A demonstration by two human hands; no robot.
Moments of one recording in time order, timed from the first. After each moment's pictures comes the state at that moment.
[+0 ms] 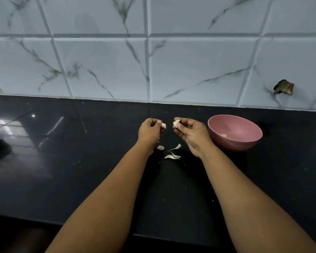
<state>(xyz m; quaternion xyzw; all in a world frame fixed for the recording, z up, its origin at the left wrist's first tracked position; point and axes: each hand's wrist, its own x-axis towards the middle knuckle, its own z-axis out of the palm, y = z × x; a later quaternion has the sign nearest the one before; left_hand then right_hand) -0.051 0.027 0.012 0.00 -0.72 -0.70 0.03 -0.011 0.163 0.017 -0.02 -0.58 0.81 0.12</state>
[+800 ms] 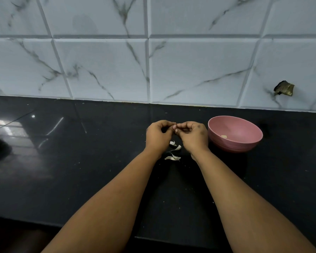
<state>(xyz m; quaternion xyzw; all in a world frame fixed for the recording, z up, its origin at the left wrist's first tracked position) -0.036 0.044 0.005 -0.14 -0.75 -0.63 0.12 -0.017 0.161 0.004 -0.06 -0.75 0.61 0.25</state>
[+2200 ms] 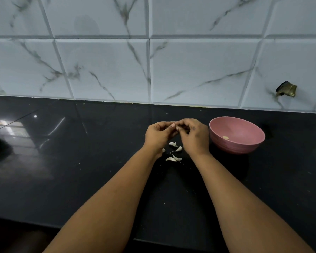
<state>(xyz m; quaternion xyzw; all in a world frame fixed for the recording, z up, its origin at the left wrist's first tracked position) -0.034 0.044 0.015 -0.08 -0.58 -0.81 -0.04 -0.016 0.162 0.007 0.04 -0.82 0.39 0.41</state>
